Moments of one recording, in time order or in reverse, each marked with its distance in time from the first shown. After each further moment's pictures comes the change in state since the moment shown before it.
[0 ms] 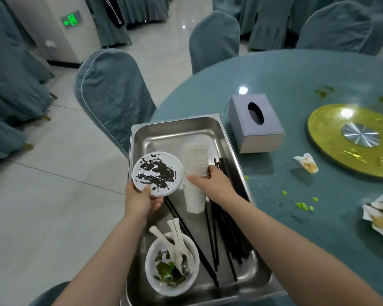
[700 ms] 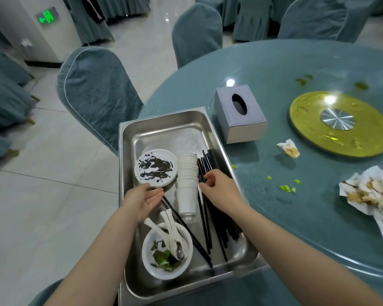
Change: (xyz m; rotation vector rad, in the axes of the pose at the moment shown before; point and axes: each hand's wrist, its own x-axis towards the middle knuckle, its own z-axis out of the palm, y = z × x) left_hand -0.023 0.016 0.008 -0.096 -0.212 -0.308; right_hand -0.038 0.029 -0.019 -0.300 0.138 -0.008
